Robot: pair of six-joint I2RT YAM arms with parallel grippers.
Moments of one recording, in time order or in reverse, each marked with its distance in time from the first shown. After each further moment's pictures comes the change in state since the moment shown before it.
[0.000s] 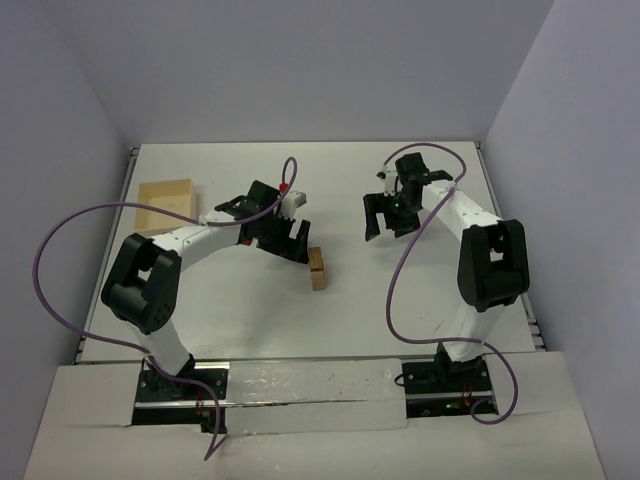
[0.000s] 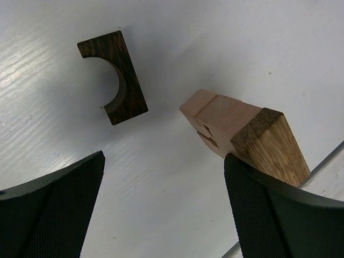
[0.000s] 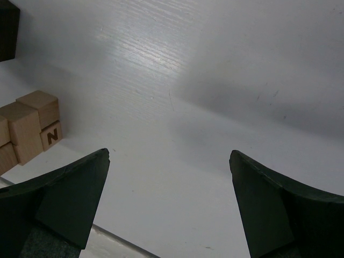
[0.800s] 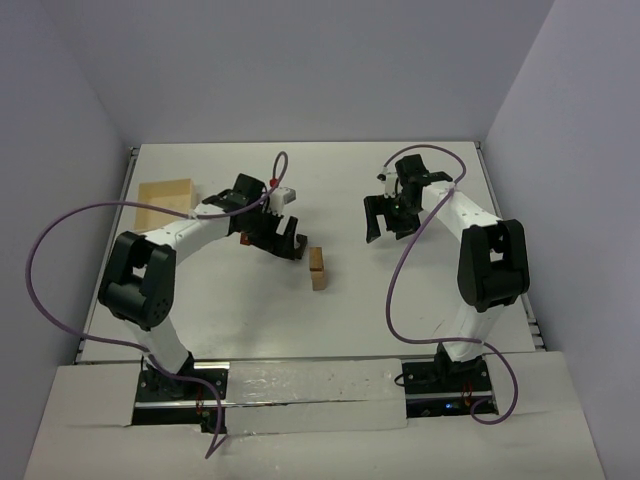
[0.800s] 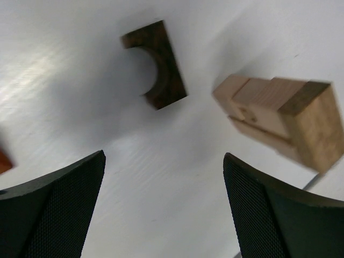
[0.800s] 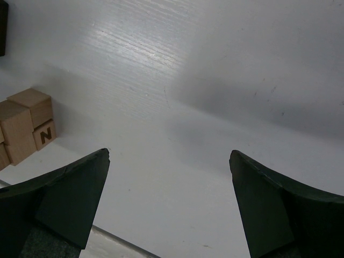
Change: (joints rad) left arm 0.094 0.010 0.026 -0.069 0.056 0.154; right arm 0.000 -0.001 -0.013 0.000 0.013 -0.004
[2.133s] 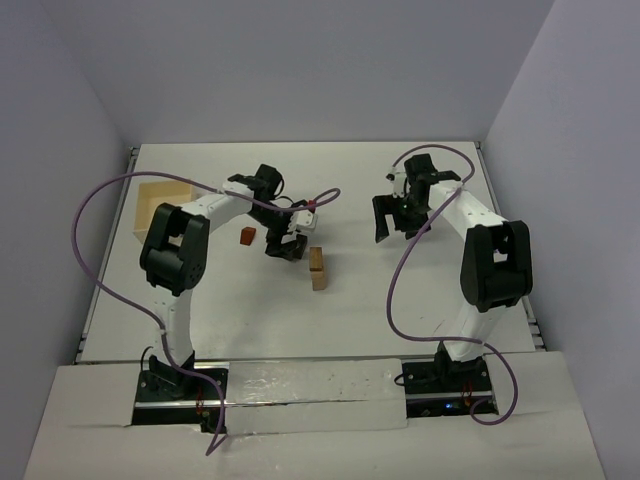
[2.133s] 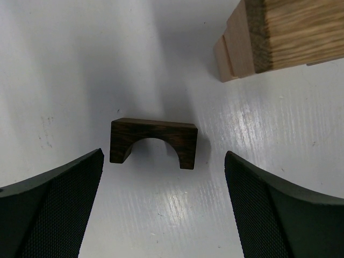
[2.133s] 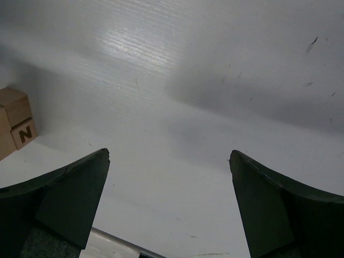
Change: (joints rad) left arm -0.003 0.336 0.361 -0.319 0.285 1.277; right arm -0.054 -0.008 0.000 -0.031 0.031 -0.033
